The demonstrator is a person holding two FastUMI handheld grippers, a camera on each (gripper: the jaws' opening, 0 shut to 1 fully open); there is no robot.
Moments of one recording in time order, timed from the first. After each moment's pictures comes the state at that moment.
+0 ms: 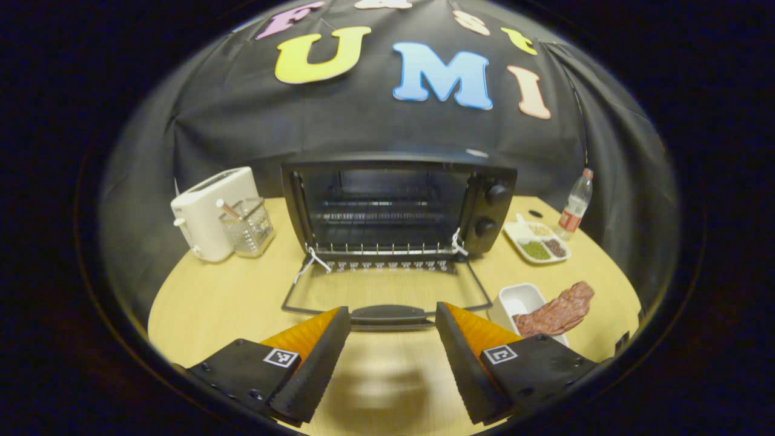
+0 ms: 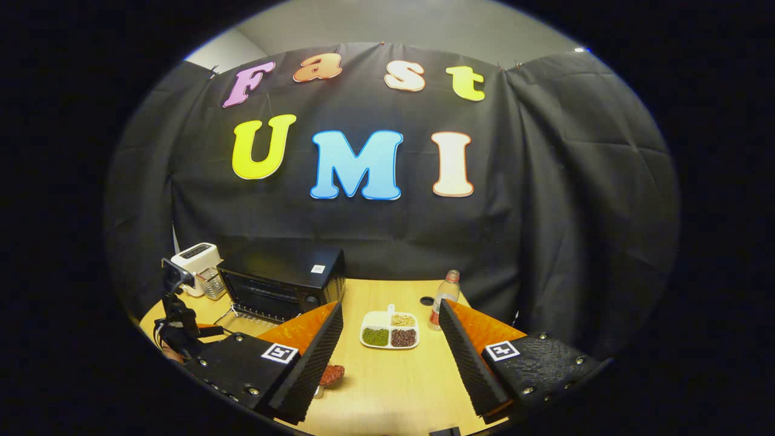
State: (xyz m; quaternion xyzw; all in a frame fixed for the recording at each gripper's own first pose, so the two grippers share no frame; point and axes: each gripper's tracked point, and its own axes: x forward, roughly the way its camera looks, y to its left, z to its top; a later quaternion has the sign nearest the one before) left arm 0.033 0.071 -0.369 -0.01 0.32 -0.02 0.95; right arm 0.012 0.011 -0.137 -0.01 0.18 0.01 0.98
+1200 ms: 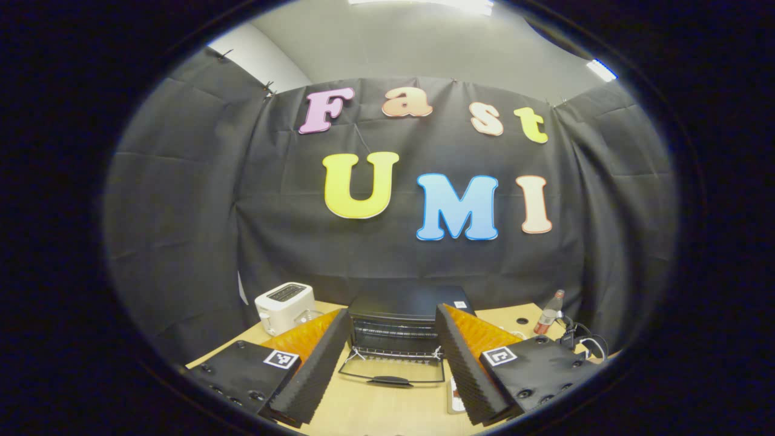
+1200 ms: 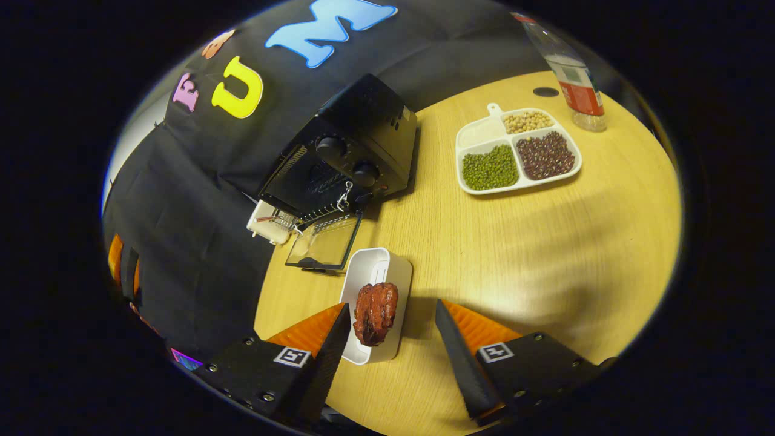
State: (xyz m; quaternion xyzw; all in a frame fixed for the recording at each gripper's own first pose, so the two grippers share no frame) left arm -0.029 0.060 -0.096 0.00 0.12 0.09 0.99; right arm 0.031 0.100 -0.400 0.27 0.49 0.26 0.79
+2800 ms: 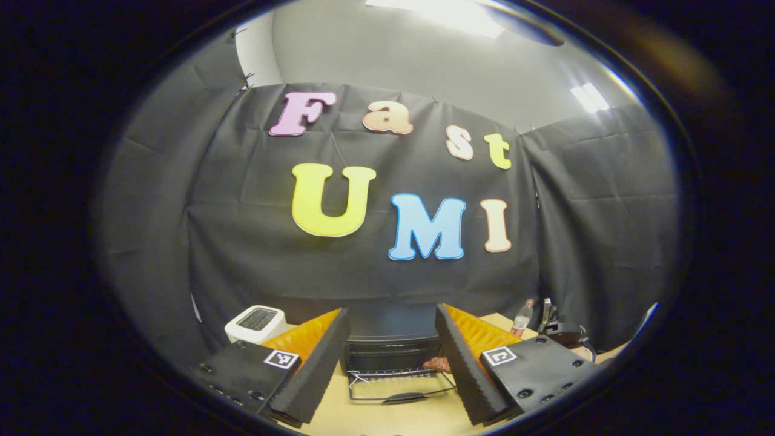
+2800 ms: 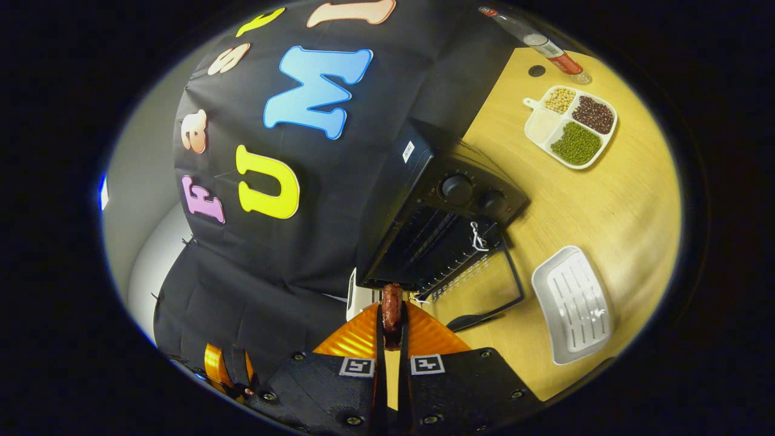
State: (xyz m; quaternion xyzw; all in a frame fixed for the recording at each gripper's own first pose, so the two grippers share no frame) left arm 0.003 0.169 -0.074 -0.03 0.07 -0.08 0.99; right arm 0.090 0.253 -0.265 0.53 0.33 0.19 0.76
